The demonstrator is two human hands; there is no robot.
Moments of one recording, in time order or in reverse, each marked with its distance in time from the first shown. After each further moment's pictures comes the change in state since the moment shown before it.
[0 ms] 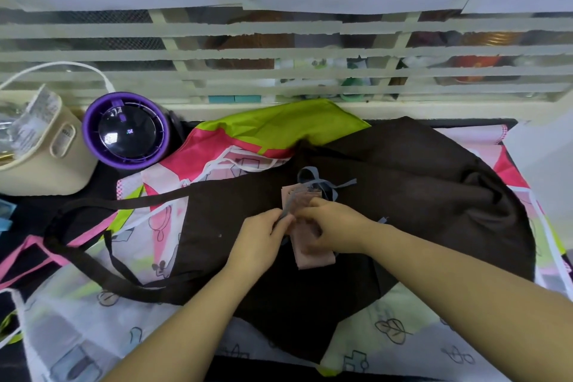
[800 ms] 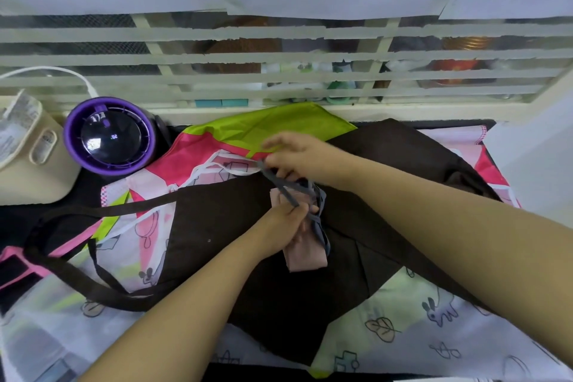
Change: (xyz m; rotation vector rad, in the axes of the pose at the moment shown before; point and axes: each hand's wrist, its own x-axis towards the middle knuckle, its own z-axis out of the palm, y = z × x) left_hand 0.033 0.036 0.014 -0.225 -0.400 -0.203; right_hand 0.007 -0.039 -0.093 0.731 0.149 -0.032
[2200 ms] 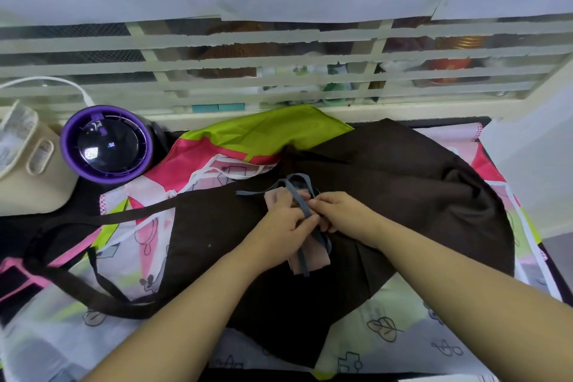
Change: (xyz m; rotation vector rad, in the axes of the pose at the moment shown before) left_hand -0.006 -0.006 -0.004 0.318 0.026 0.329; right_hand -0.034 0.087 0.020 0.098 0.151 0.270
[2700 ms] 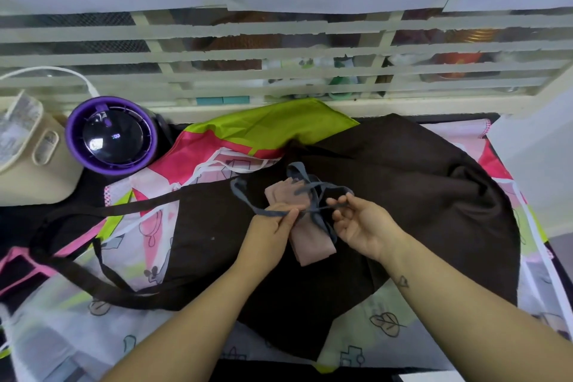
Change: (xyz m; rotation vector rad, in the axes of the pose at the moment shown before) left_hand -0.019 -0.020 0.018 -0.218 0.379 -0.010; right_hand -0.009 0.025 0.004 1.206 0.200 0.344
